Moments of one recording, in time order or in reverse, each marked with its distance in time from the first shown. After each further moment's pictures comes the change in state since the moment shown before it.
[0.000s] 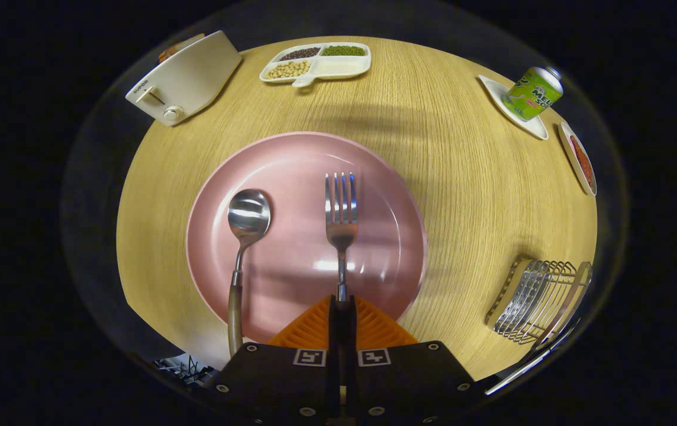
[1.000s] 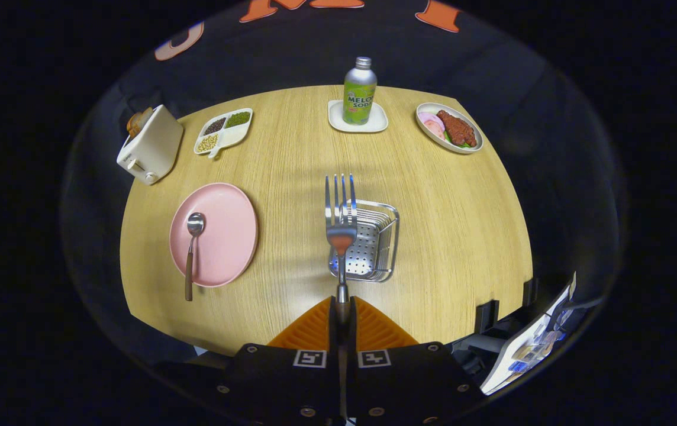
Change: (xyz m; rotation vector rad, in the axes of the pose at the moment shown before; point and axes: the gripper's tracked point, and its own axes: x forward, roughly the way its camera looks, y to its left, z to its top) arm -0.141 -0.183 -0.077 0.226 -0.104 -0.141
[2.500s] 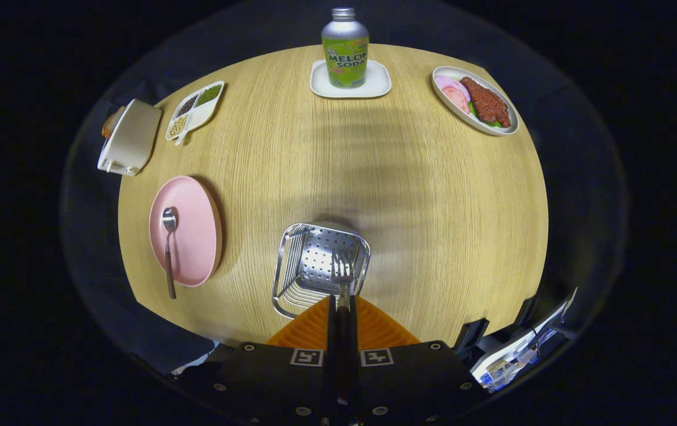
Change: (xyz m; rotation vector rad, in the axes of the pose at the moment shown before) arm 0.055 -0.027 0.043 -0.018 0.214 0.057
